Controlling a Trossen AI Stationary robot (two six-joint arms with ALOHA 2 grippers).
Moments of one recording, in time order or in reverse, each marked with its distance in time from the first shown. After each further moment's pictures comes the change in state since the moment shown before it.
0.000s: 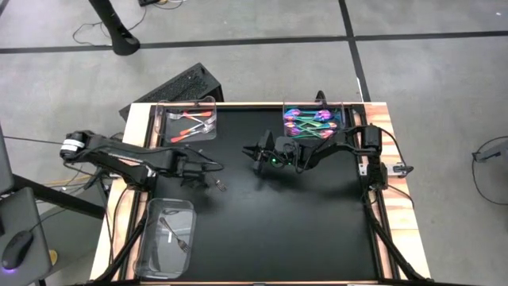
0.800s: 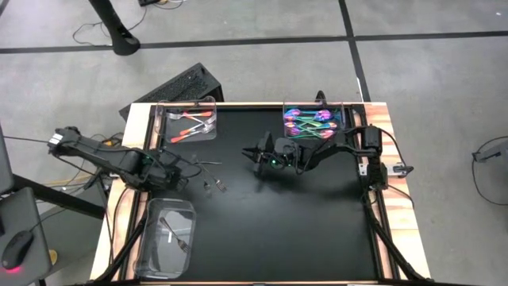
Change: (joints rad) left arm -0.239 -0.348 0.002 -0.121 0.040 -0.327; right arm 0.019 0.000 0.000 0.001 -0.002 -0.029
